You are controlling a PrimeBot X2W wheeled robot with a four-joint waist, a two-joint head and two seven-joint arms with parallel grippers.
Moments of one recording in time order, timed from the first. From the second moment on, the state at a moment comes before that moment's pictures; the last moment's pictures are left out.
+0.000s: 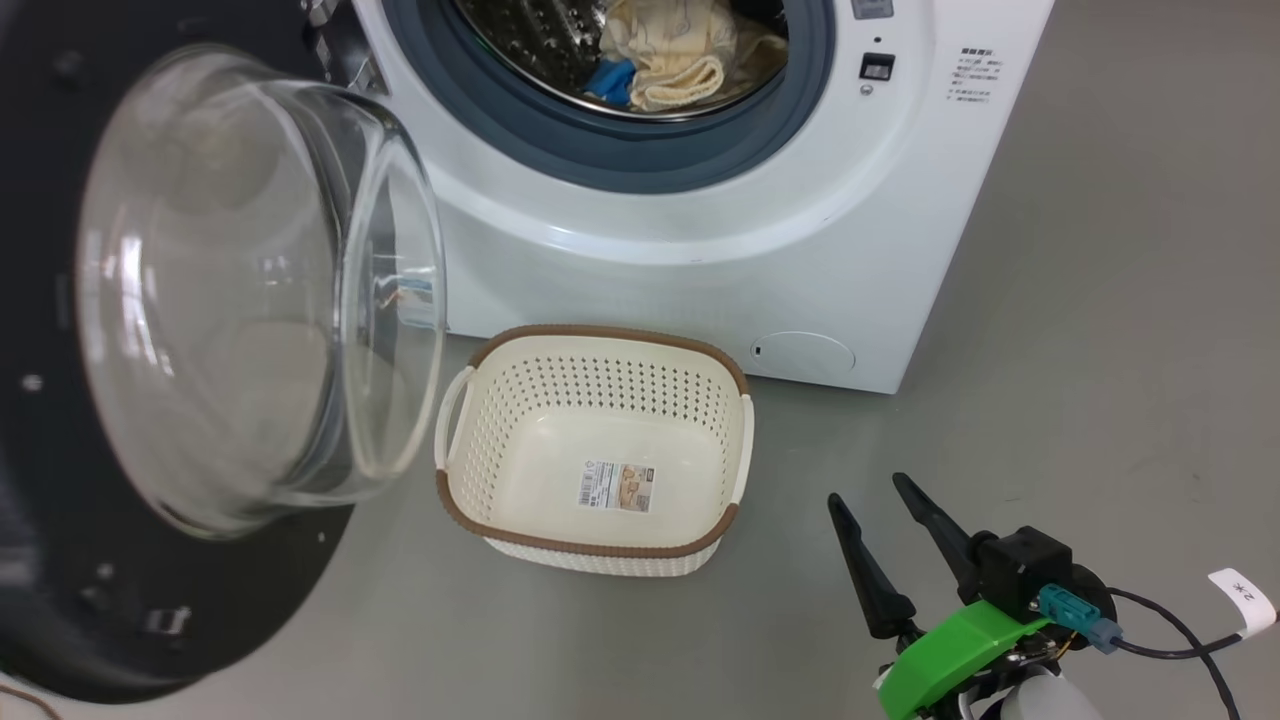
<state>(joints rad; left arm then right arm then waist) -0.22 0.23 0.57 0.22 -1.68 -0.13 0.86 -0.17 -0.06 0.16 0.33 0.19 0.13 -0.23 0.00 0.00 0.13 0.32</state>
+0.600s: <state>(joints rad) -0.07 0.05 0.40 -0.02 -1.67 -0.13 0.84 -0.18 -0.06 0.18 0.36 0.22 0.13 -0.25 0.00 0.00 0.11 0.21</state>
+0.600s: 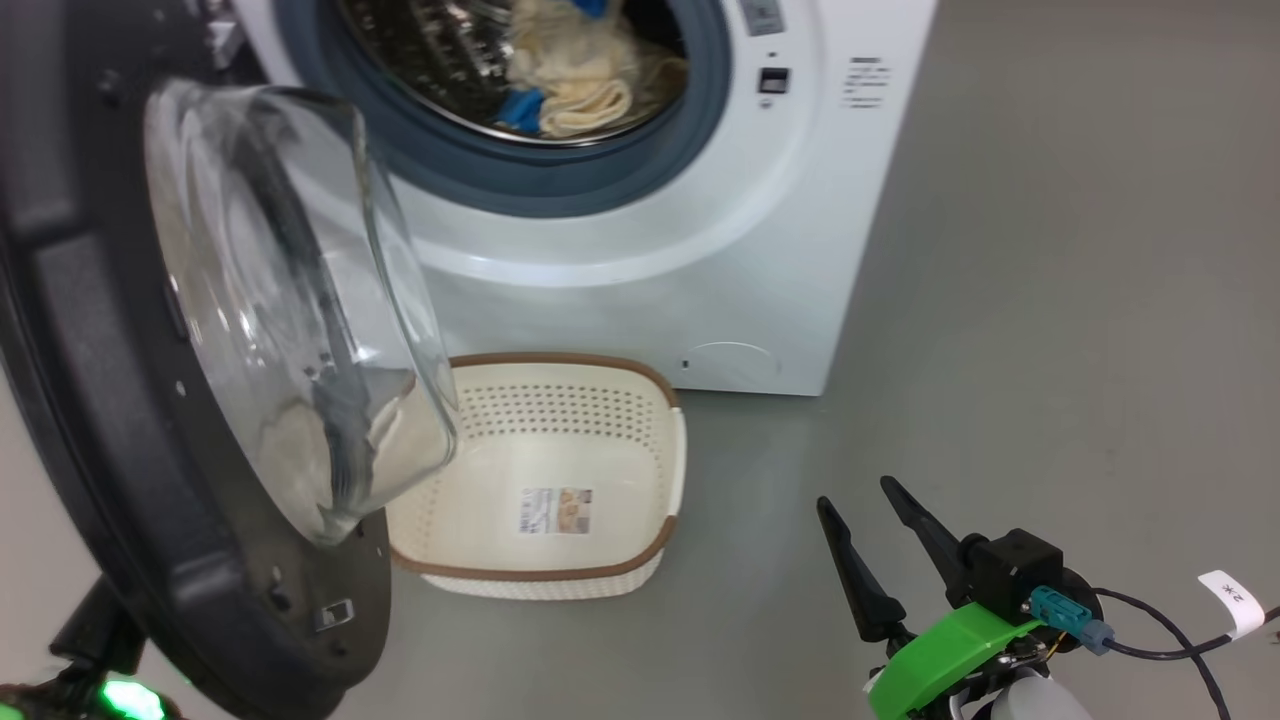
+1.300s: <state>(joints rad) -0.10 0.04 0.17 -0.06 -1.72 -0.13 0.56 -0.18 -0.06 0.18 0.35 0.25 0.13 -0.25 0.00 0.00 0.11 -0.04</state>
